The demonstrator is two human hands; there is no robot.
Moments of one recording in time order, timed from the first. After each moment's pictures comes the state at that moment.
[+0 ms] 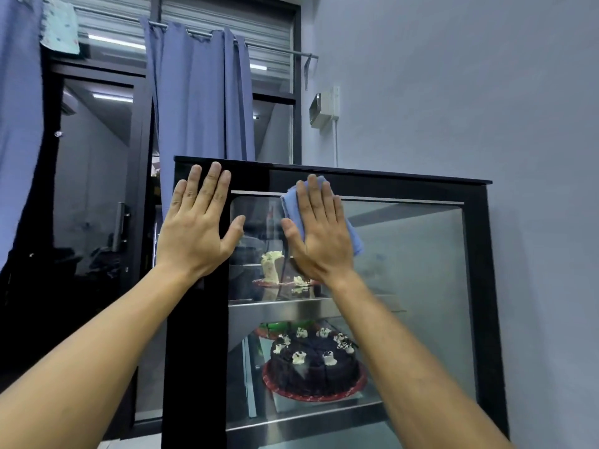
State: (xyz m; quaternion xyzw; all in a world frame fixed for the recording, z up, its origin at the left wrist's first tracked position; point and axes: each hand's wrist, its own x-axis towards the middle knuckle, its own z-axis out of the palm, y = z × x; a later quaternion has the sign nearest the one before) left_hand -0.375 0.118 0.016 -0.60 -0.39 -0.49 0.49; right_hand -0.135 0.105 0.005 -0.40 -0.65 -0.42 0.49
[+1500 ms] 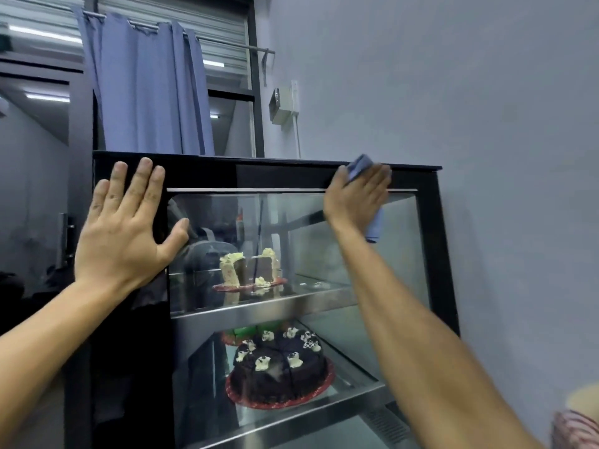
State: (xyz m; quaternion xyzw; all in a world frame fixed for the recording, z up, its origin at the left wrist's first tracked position) left_hand -0.373 0.122 0.015 -0.61 -0.37 -0.51 0.48; right_hand -0.026 0.115 0.061 -0.56 -0.35 -0.16 0.73
